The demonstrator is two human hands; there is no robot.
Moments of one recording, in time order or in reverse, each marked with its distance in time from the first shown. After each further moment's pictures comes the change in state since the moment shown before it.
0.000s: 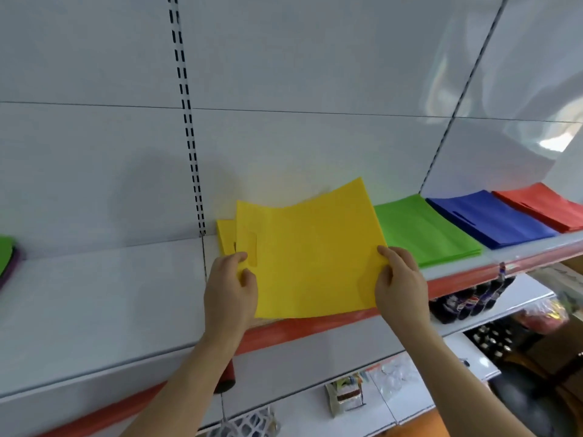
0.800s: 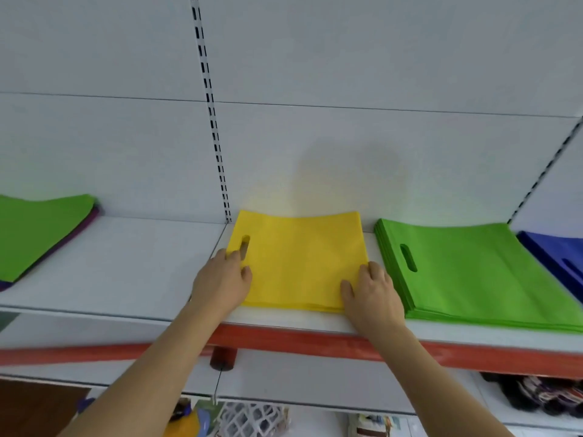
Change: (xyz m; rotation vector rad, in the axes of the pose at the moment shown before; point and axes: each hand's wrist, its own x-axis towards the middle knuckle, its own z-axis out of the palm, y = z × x) left_hand 0.025 0.000 0.030 0.837 -0.176 -0.206; right_hand 0.084 0.040 0.086 -0.241 -0.514 -0.269
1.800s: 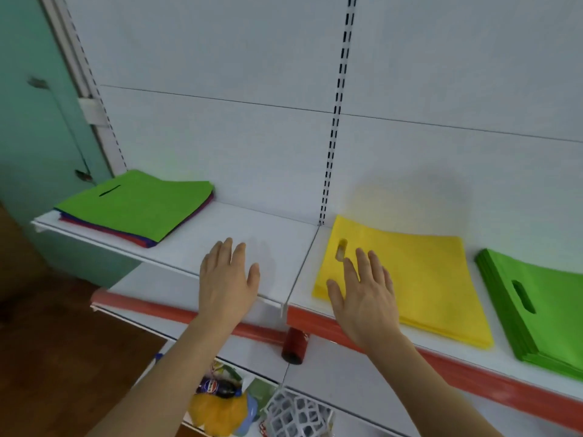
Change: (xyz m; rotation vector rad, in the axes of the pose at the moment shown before) left_hand -0.087 -0.139 -0.056 0.011 0.241 -0.263; right_hand -0.052 -0.184 0.010 -0.097 0.078 -0.431
